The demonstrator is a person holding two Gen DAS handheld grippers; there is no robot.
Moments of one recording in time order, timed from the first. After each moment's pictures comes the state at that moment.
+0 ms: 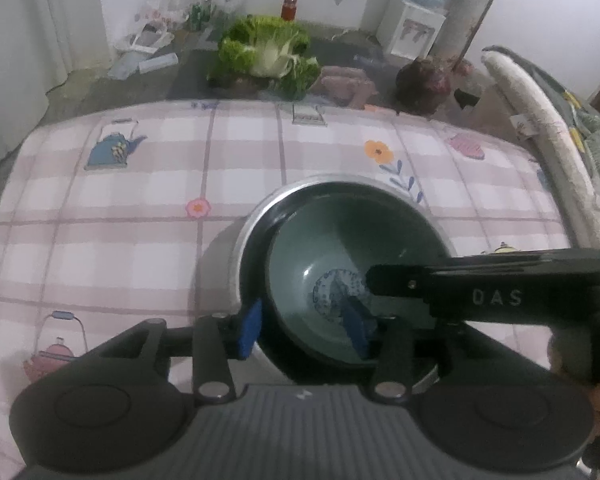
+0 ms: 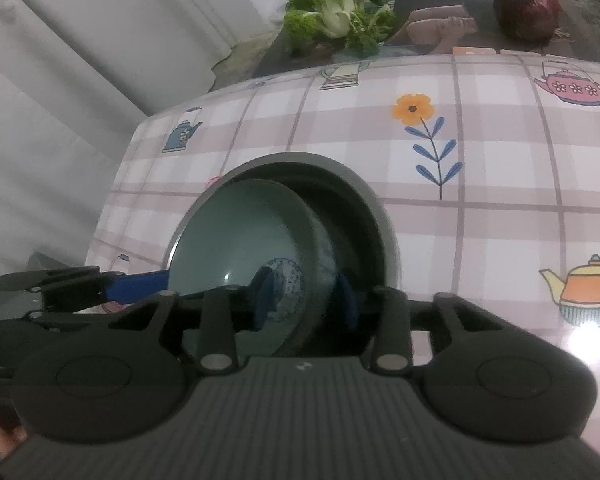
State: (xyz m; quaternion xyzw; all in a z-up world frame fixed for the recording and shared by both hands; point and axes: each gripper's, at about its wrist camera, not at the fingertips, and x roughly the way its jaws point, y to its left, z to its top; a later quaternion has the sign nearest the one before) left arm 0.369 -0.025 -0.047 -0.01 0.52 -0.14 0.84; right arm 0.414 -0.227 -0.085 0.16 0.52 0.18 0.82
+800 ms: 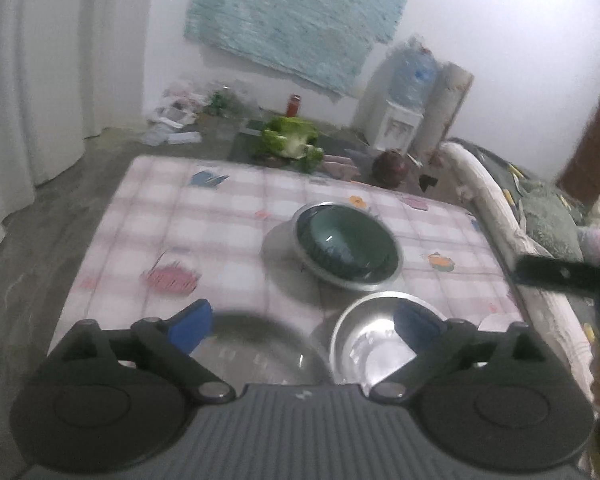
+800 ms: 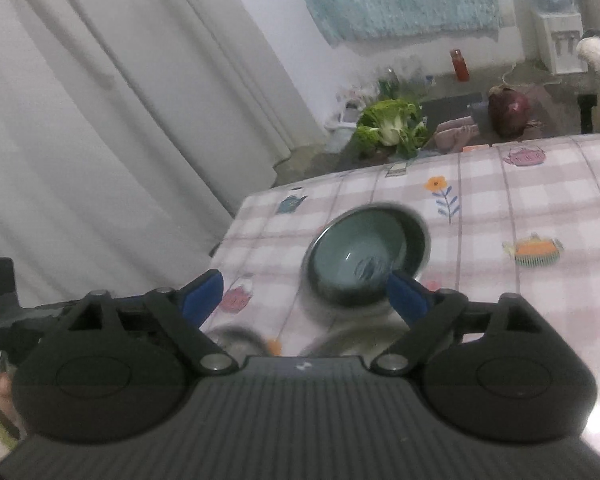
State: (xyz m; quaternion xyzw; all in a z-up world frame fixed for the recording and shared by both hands) left arm 0.151 0.088 0.041 -0.07 0.38 -0.13 0.91; right arm 0.184 -0.258 0.042 0.20 0.34 0.22 0.89
